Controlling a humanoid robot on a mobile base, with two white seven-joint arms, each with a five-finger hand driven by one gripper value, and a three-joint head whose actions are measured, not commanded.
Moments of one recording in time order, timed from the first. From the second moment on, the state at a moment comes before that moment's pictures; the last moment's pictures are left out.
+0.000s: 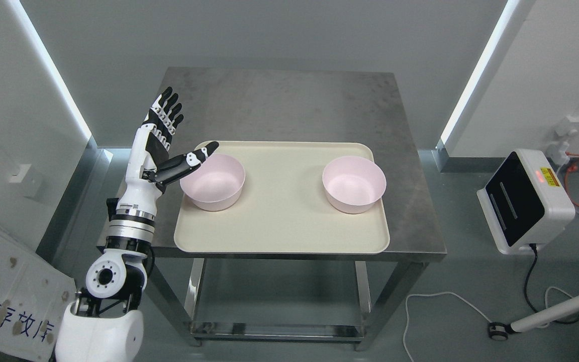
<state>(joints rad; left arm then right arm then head) -0.36 0.02 0.02 -1.64 0.13 -0.04 -0.06 0.00 0.00 0.00 0.00 0.00 0.04 0.01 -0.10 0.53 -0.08</state>
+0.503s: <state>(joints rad) -0.38 0.11 0.05 -1.64 0.13 0.01 -0.19 0.00 0.00 0.00 0.00 0.00 0.03 0.01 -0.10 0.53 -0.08</state>
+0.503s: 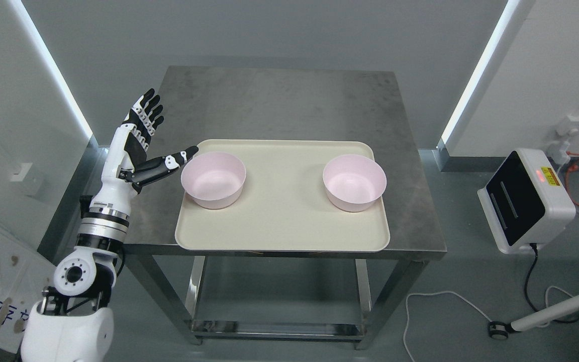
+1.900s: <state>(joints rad) -0.83 0.35 -0.20 -1.32 -0.42 0.20 -0.86 0.00 0.00 0.00 0.00 0.00 0.03 0.01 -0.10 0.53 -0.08</state>
